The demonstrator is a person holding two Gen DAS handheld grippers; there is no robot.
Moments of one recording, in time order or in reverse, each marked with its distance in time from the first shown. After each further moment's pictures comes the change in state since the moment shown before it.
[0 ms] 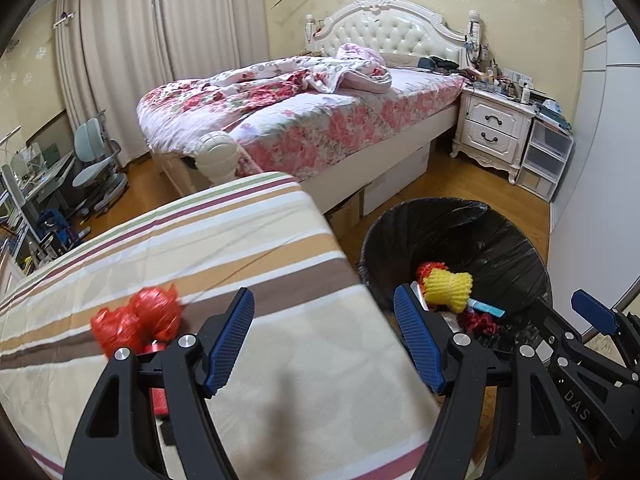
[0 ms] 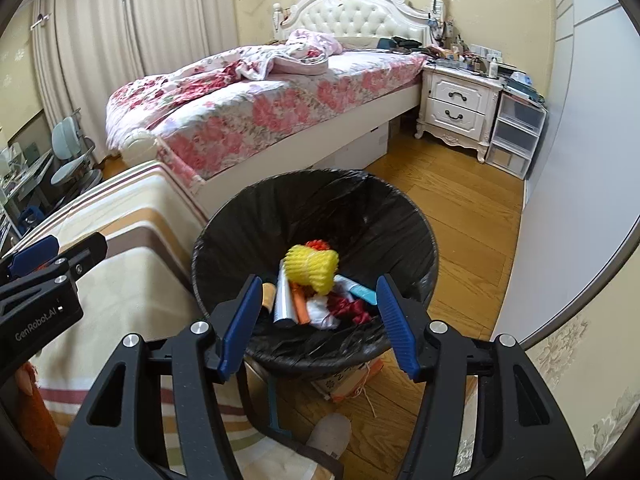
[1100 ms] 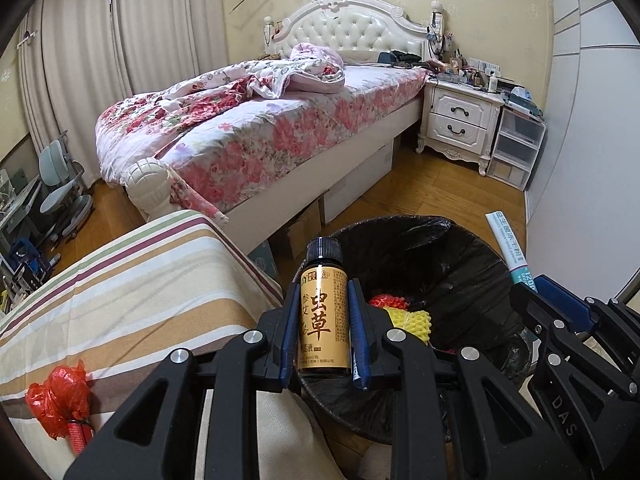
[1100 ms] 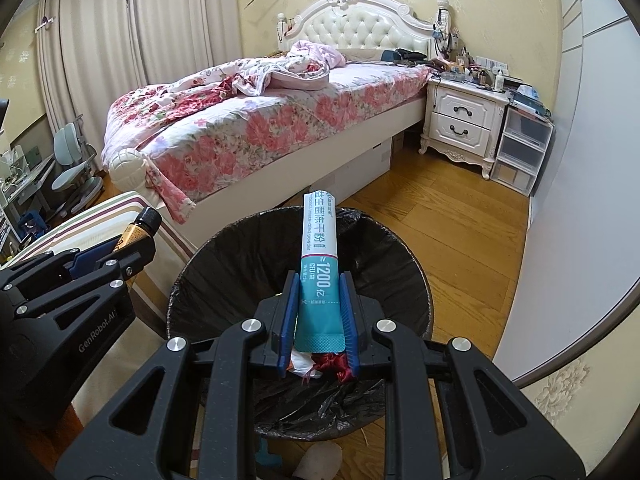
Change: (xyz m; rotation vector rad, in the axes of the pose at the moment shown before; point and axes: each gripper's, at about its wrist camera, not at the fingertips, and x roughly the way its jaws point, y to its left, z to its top) left arm 0.050 -0.062 0.039 0.090 -0.003 -0.109; right arm 0.038 -0.028 0.045 -0.002 -0.042 0.000
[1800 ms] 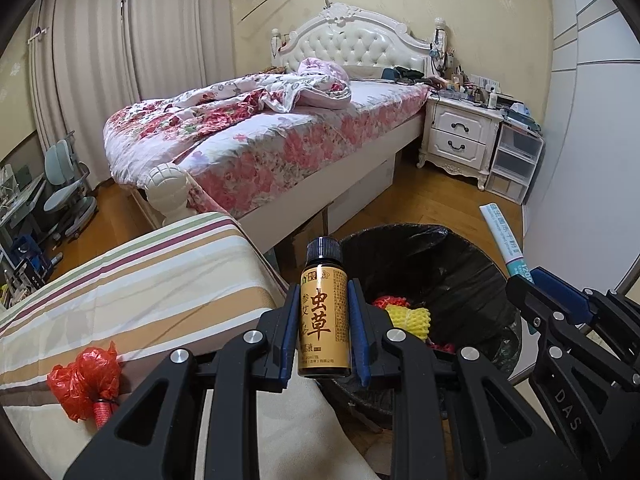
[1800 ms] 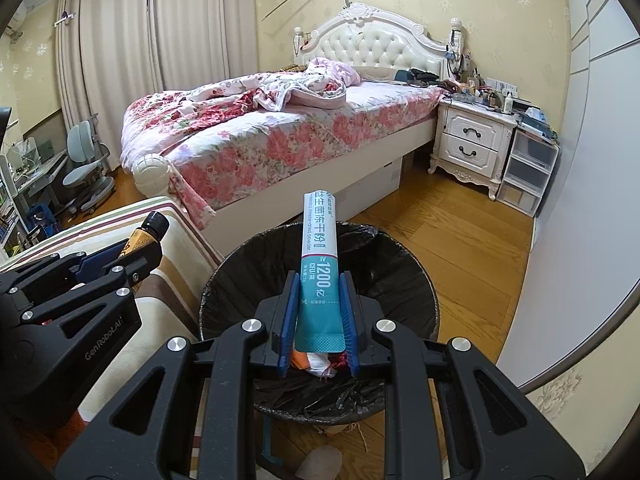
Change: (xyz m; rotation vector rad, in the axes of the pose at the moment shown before) left arm -0.033 0.019 -0.008 -0.025 -0.051 -0.005; right arm -0.033 0.021 0.001 -0.047 -0.055 0.027
